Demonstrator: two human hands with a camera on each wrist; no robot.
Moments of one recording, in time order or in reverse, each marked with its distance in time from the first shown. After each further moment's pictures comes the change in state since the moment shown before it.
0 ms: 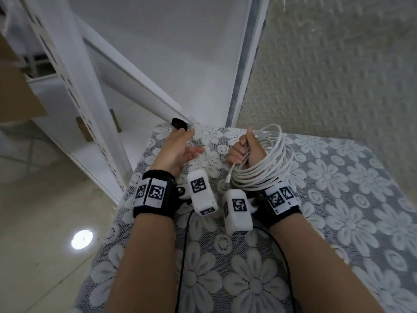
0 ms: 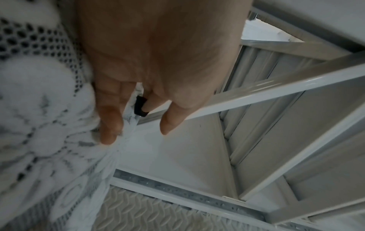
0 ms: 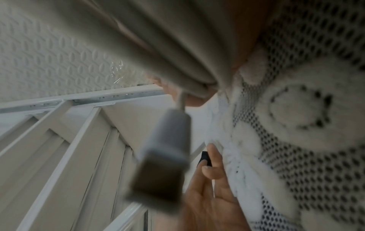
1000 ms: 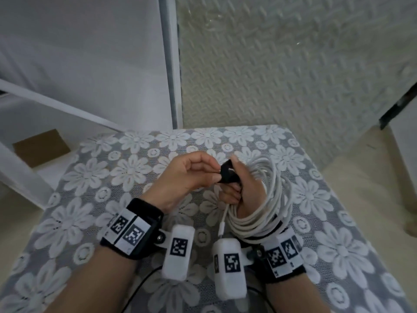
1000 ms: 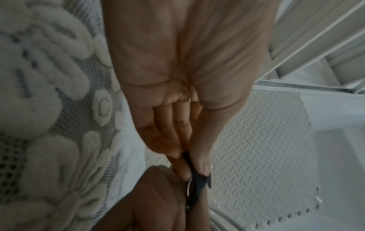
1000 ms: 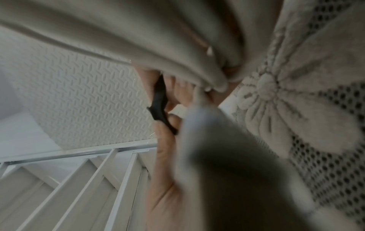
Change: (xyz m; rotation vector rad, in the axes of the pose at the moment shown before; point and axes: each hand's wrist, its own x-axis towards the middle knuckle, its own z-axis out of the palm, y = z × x) left_hand -0.096 -0.043 0.115 0.216 -0.715 0.185; right_hand -0.138 -0.063 -0.080 -0.228 0.066 -0.199
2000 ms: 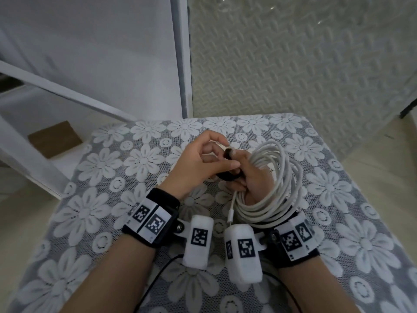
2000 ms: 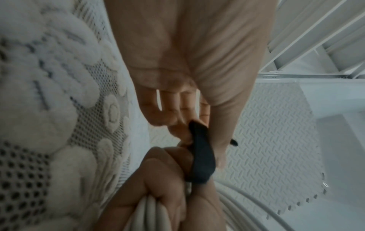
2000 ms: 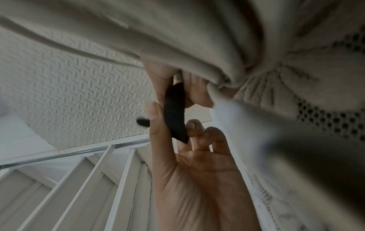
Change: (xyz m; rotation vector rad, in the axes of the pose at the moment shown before) left_hand 0.007 -0.008 -0.006 0.118 0.084 0.109; right_hand 0.012 0.011 0.009 -0.121 0.061 0.008
